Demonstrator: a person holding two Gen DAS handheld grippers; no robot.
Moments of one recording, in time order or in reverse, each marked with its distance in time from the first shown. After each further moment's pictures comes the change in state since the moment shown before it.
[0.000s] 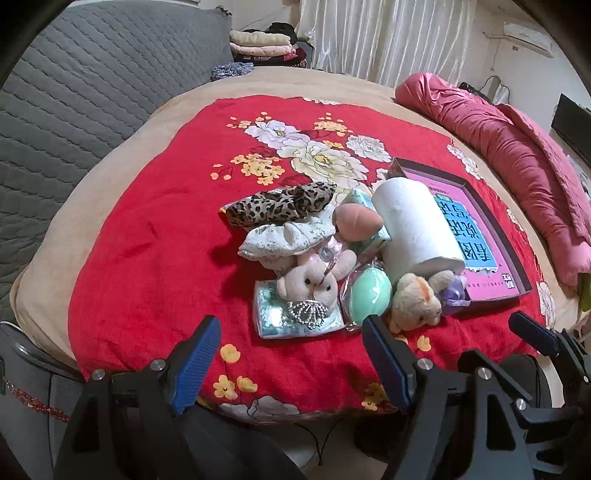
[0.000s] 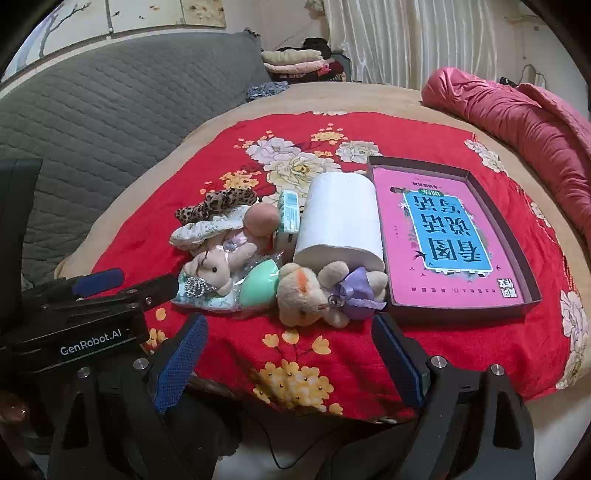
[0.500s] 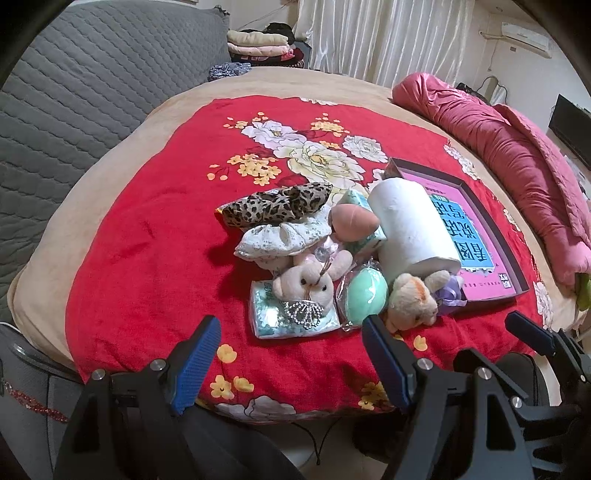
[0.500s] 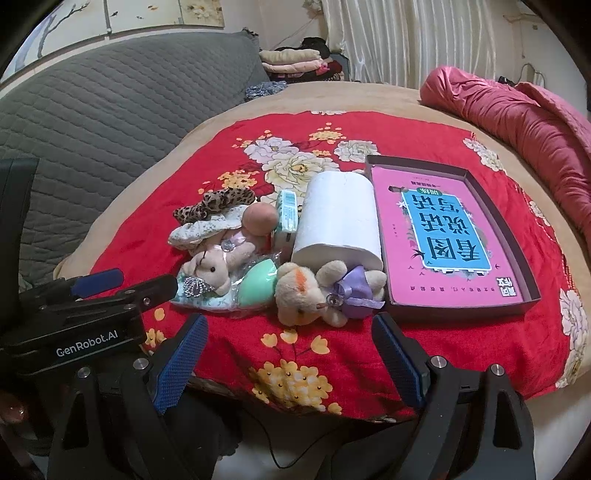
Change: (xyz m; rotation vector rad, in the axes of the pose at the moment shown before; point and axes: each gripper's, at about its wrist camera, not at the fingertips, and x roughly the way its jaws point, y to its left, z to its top) left arm -0.001 -0.003 -0.002 0.009 -0.007 -0.007; right arm 0.000 -0.002 0.000 0.006 0.001 -0.004
